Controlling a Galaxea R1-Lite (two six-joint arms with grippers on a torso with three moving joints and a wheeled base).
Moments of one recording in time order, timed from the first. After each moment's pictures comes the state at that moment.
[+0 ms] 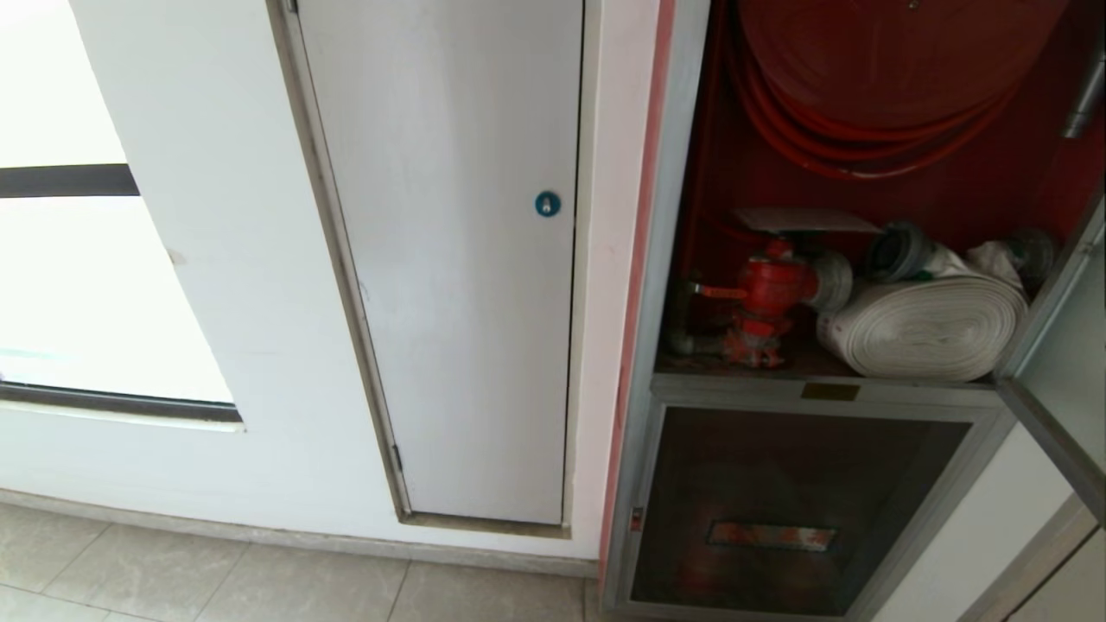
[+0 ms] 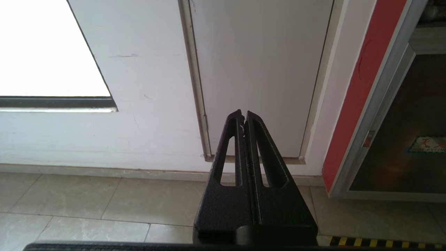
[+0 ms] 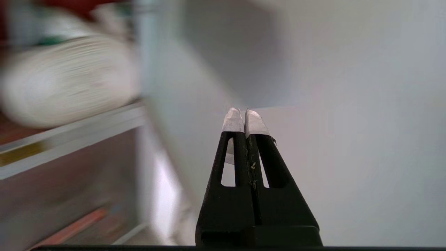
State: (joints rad) left arm 0.00 0.00 0.00 -0.02 -0.03 0.04; right arm -0.51 1.06 -0.81 -0.20 -0.41 -0.20
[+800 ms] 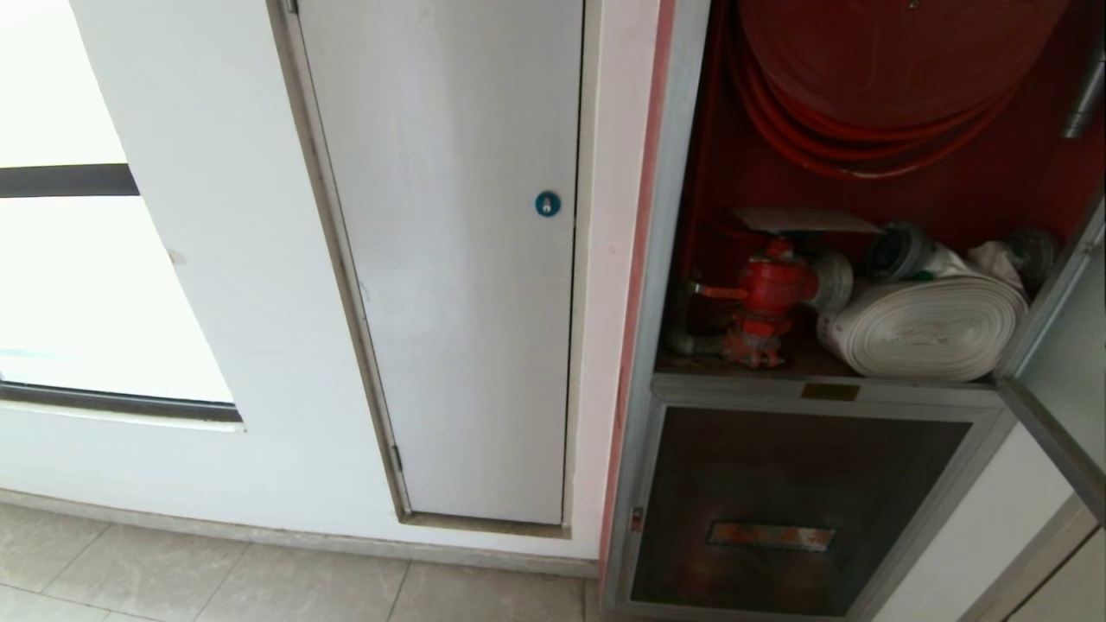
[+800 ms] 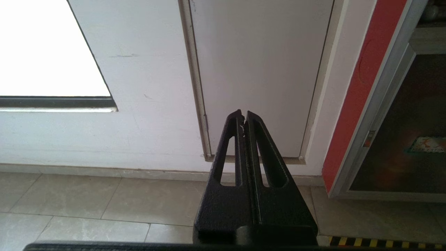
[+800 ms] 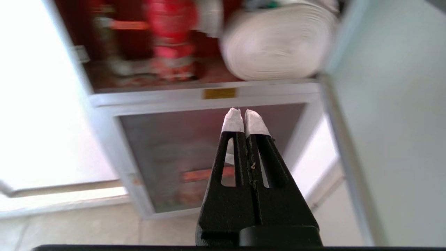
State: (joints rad) left arm 0.00 0.00 0.00 -0.02 -0.03 0.04; right arm -0.04 0.92 -0.57 -0.20 -0.26 -0.01
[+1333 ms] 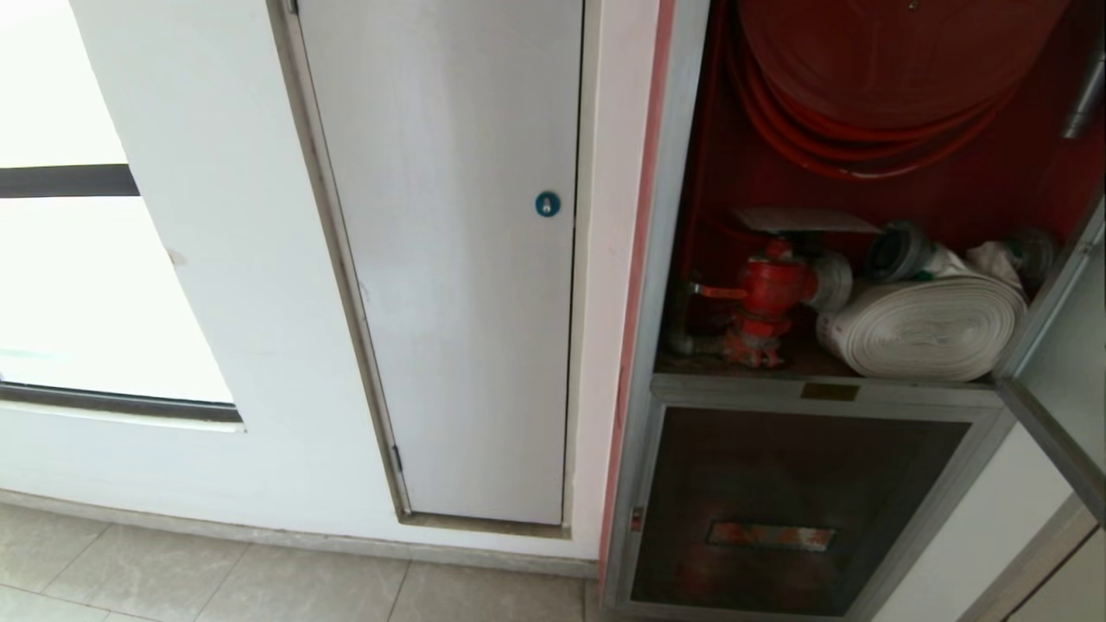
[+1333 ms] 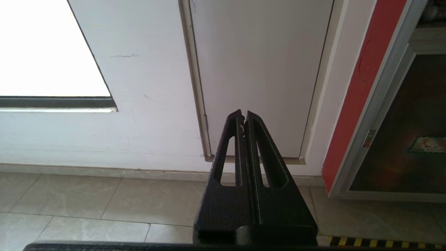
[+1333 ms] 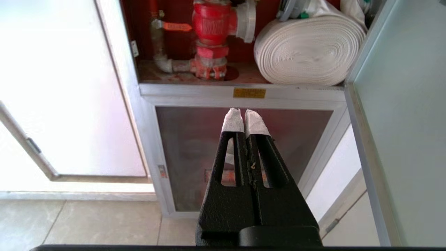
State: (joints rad) left arm 0.00 0.00 0.00 -0.02 -0.03 0.04; right arm 0.04 0.57 -0.49 -0.02 -0.20 -0.01
